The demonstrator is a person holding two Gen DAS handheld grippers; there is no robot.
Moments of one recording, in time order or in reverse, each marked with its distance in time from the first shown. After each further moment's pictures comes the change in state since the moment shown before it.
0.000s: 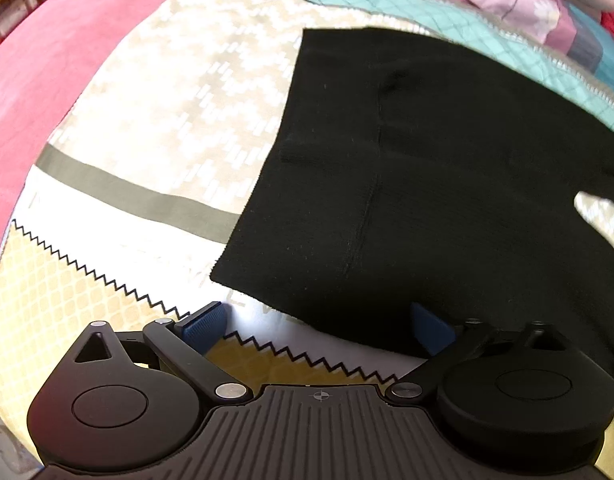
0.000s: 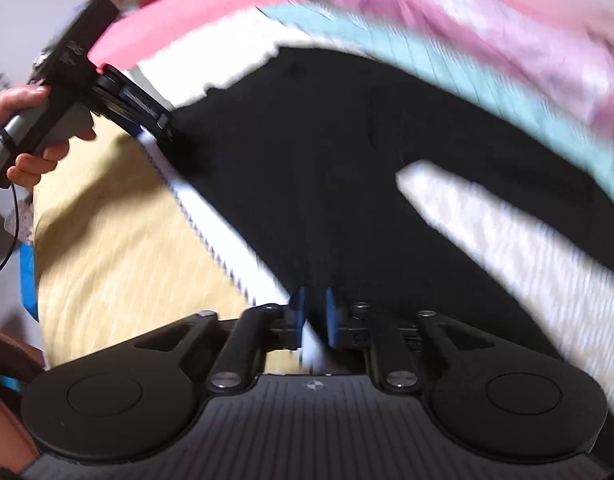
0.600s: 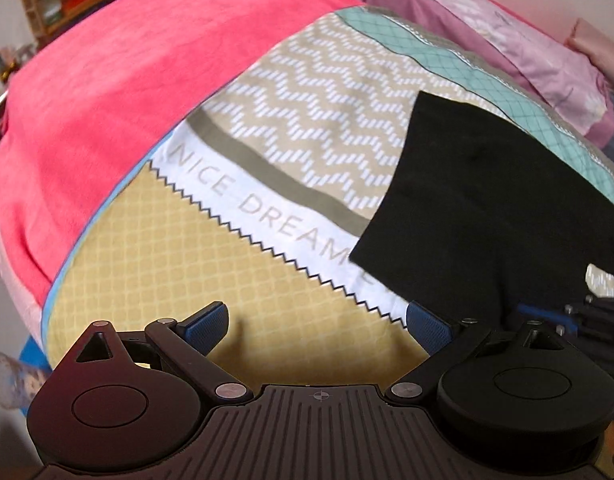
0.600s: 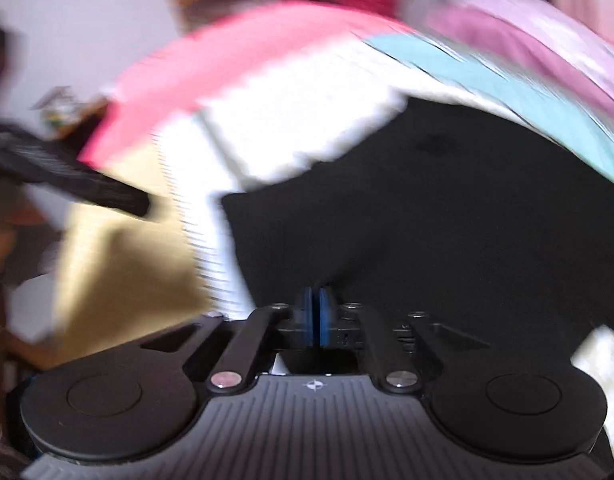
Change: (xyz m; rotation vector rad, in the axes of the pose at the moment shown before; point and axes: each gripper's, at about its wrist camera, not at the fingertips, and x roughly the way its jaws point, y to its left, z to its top) left arm -0.064 0.083 -0.043 -0.243 -0.109 0.035; right arm 0.108 0.076 0.088 -0.104 -0.055 0.228
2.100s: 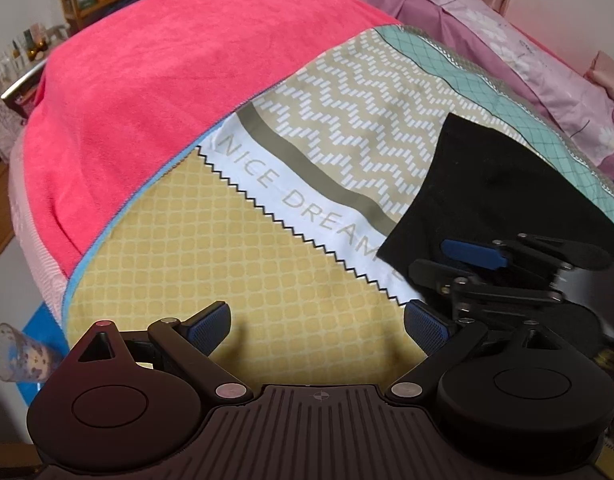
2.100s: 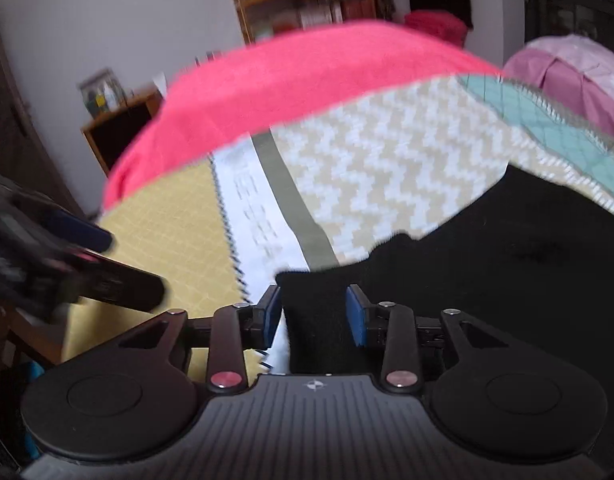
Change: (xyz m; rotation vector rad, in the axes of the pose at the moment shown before) left arm -0.018 0.018 -0.014 -0.078 -0.043 0.031; right arm 0.094 0.033 0.062 -0.067 -0.002 0.024
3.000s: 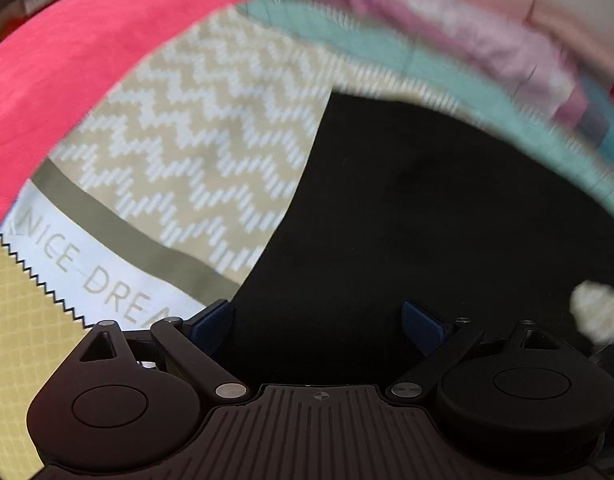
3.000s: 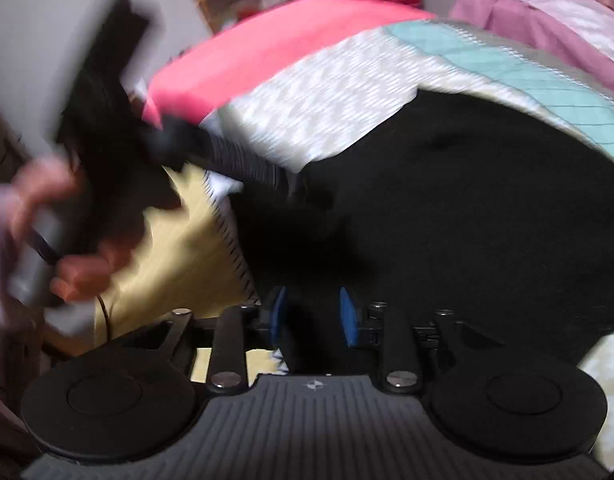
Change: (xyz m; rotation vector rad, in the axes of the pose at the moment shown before) left arm 0.103 -0.111 0.037 0.226 0.044 -0.072; right arm -0.117 -0.096 -0.049 0.205 -0.023 -0.011
